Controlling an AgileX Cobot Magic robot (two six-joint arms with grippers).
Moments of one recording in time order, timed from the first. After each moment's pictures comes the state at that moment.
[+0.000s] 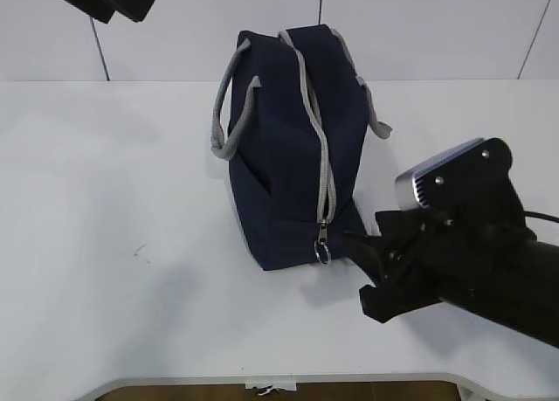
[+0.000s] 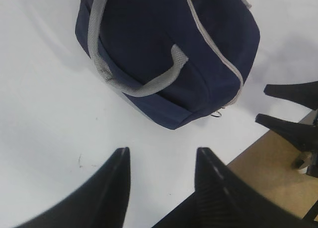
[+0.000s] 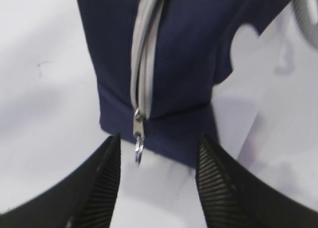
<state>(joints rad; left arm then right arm) -0.45 1.55 -1.72 -0.29 1.25 0.08 0.61 1.41 -0.44 0.14 -0.40 -0.13</state>
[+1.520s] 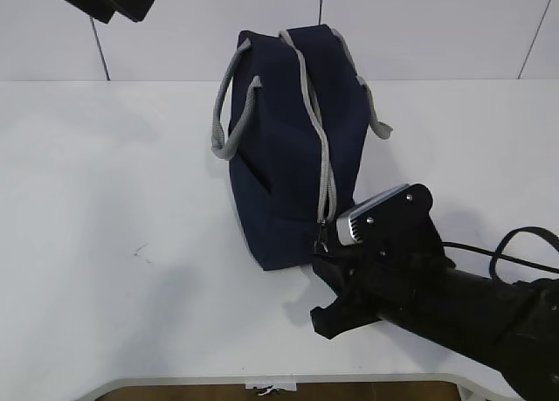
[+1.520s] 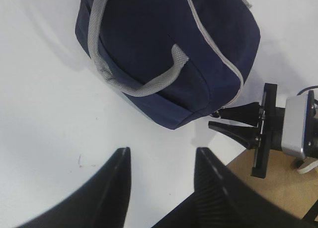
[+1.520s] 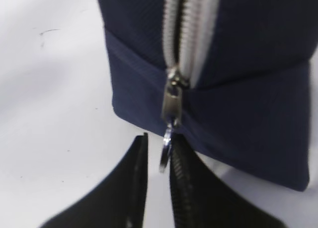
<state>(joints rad) -0.45 1.55 -1.72 -0.29 1.25 0.08 0.61 1.78 -0.49 -0.01 -0.70 0.04</state>
